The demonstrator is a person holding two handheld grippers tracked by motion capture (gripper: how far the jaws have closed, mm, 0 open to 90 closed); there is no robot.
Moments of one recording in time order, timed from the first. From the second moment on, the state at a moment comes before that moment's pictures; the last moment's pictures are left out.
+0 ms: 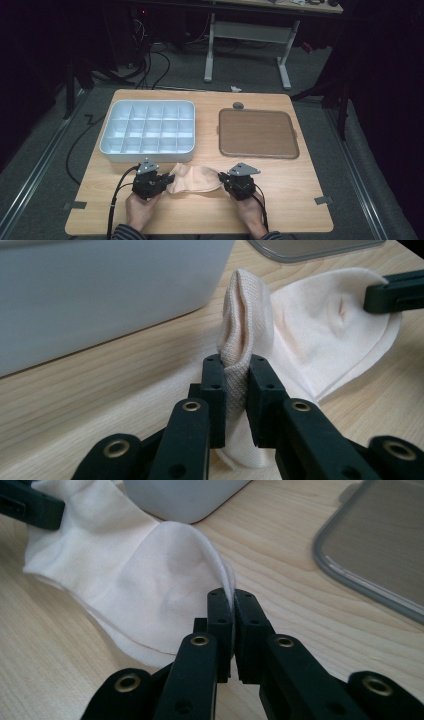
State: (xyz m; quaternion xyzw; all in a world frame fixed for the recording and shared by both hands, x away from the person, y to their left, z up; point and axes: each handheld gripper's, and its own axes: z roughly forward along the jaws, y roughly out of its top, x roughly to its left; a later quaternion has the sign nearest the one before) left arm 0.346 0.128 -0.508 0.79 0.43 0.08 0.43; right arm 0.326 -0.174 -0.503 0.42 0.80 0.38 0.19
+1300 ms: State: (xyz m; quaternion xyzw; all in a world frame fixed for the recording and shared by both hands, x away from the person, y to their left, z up) left arm 0.352 0.096 -0.535 0.81 0.41 0.16 0.39; right arm 0.330 -0.212 -0.531 0.47 0.78 0.35 0.22
